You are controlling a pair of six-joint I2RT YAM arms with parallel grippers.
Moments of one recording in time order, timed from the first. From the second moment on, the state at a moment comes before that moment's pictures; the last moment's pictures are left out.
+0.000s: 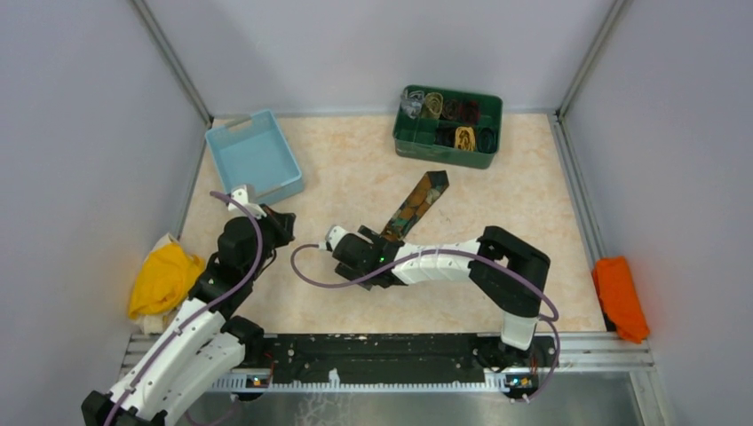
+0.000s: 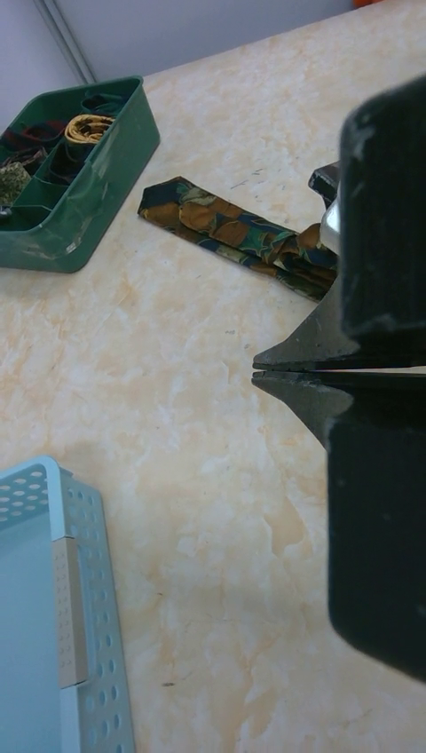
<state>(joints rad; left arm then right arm) -0.48 0.63 0.51 -0.15 -0.29 -0.59 1.17 1.77 1.07 -0.27 0.44 -0.06</state>
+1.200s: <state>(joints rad) -0.48 0.45 0.54 -0.27 -0.54 -0.66 1.05 1.89 1.33 -0.24 -0.03 0.34</state>
